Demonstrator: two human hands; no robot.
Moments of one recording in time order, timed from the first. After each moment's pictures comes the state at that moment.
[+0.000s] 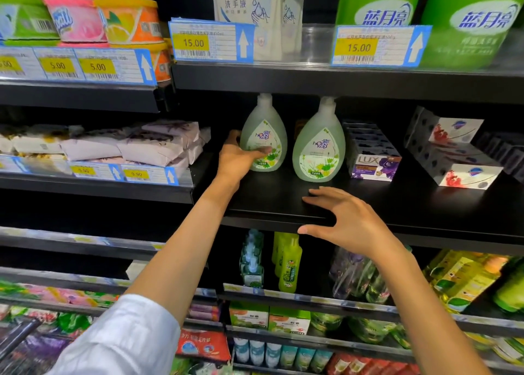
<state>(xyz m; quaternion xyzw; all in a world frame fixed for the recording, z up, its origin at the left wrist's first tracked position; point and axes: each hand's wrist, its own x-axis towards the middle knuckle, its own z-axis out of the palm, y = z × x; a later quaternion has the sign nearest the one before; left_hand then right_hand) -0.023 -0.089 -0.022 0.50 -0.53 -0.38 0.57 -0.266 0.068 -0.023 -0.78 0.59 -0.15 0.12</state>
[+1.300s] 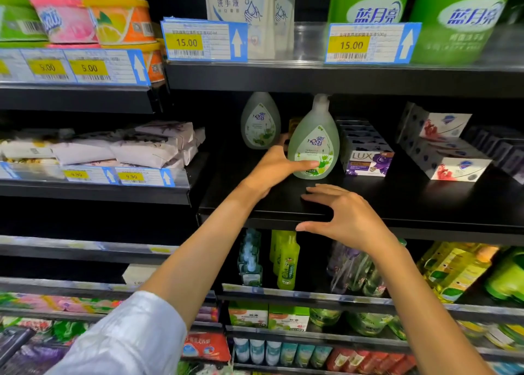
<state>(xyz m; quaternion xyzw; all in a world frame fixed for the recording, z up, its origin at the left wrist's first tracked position) -0.091 -0.061 -0.011 0.40 -0.66 -0.47 0.42 -0.264 0.067 -0.026 -0.78 0.59 -0.19 0.10</state>
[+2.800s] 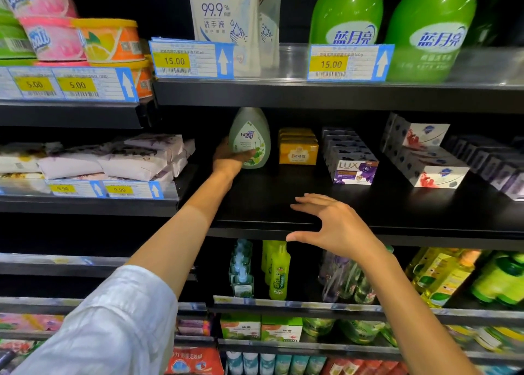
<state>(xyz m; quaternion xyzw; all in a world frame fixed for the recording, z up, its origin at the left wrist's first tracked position) -0.036 -0.135 -0.020 0.53 -0.53 -0.38 0.54 -0.268 0.067 -0.024 -0.79 0.59 -0.16 0.10</state>
